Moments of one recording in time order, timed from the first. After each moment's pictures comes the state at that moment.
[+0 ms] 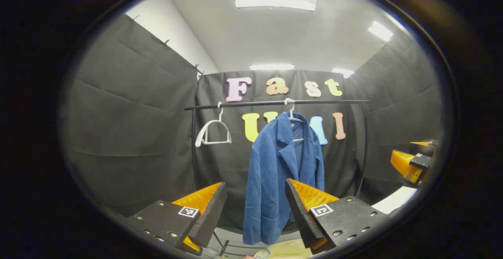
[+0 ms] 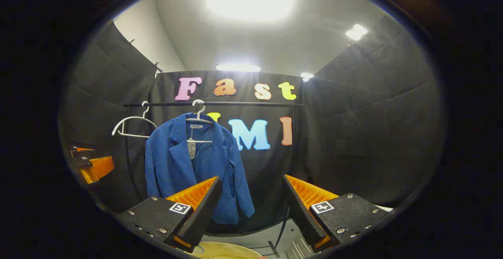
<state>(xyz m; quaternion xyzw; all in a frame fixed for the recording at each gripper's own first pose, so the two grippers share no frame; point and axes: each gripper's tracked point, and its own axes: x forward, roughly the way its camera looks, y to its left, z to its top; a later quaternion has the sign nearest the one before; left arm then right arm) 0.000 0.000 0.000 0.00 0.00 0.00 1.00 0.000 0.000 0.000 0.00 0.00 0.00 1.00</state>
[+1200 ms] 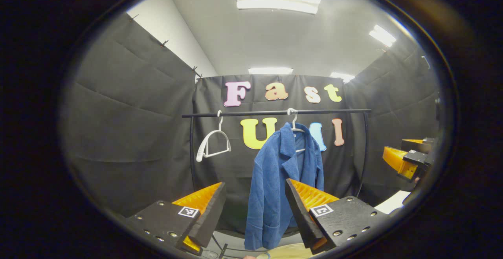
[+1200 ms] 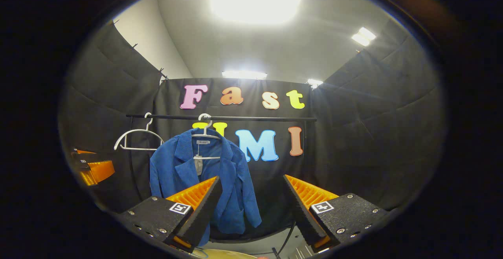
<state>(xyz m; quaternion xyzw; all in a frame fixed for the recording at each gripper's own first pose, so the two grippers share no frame) 0.029 0.022 0.047 -0.01 -0.02 -0.01 1.00 0.038 0.027 0.055 0.00 -0.03 0.03 1.00</state>
